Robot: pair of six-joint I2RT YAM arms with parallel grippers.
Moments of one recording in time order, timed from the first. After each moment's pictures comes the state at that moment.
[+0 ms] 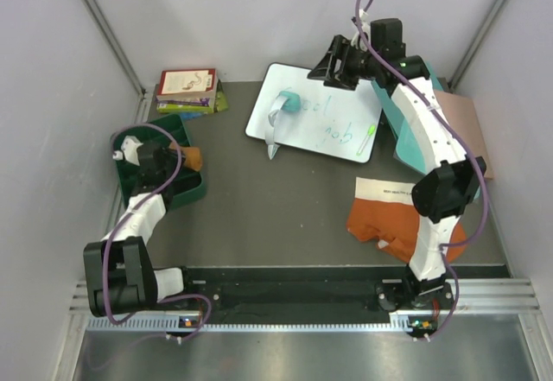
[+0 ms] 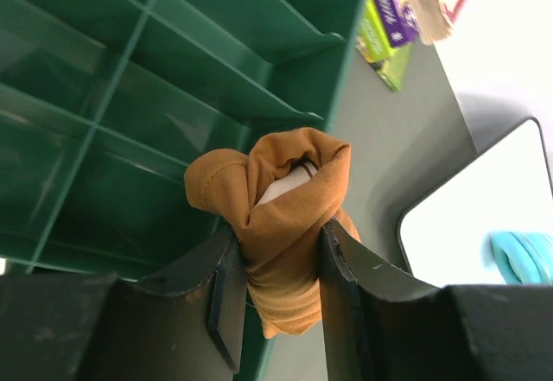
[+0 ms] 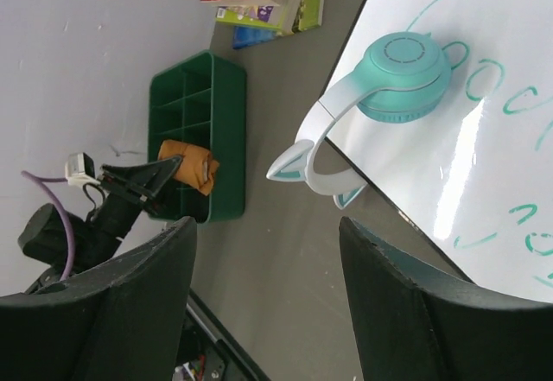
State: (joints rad) left arm 0.14 1.25 0.64 0.15 -0.11 -0.91; right arm 0.29 1.95 2.14 -0.70 -0.53 0.55
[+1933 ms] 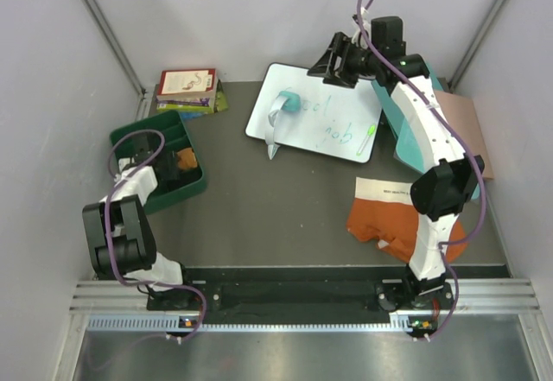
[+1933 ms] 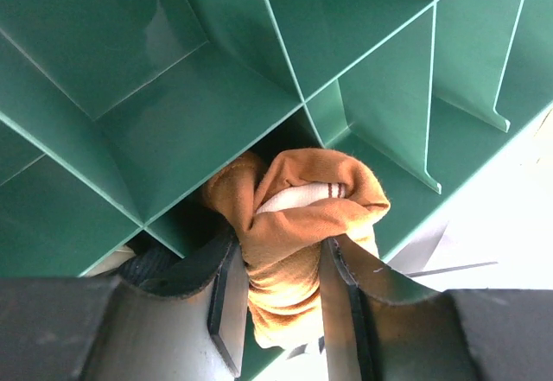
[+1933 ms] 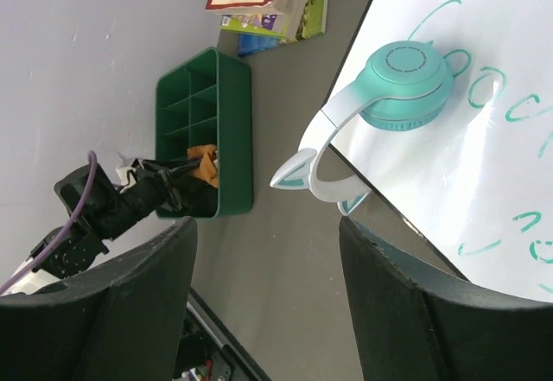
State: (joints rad) left arm 0.23 1.52 0.86 -0.26 -0.05 -1.47; right arm 0.28 1.97 2.18 -0.70 -0.55 0.58
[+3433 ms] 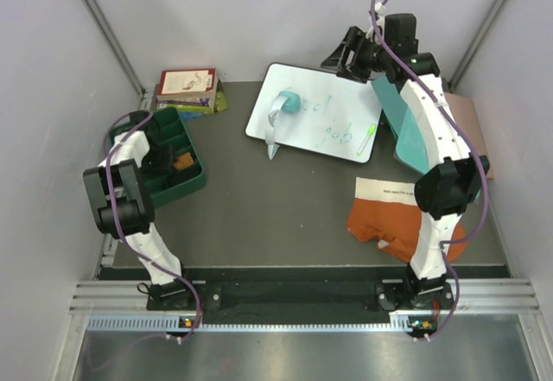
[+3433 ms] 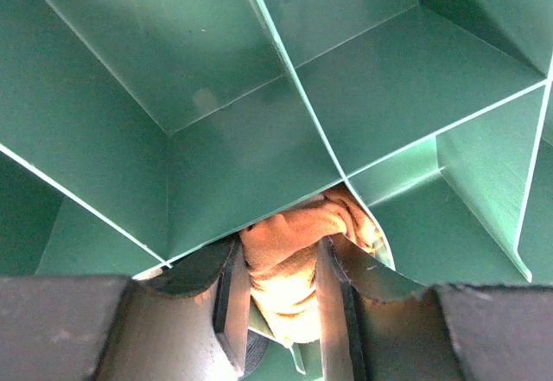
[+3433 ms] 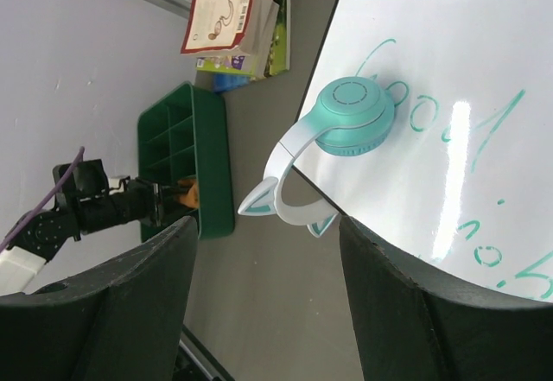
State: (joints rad) left arm 0.27 1.83 1.30 -0.74 -0.06 -1.38; right arm 0.22 1.97 2.18 -0.67 -0.50 0.59
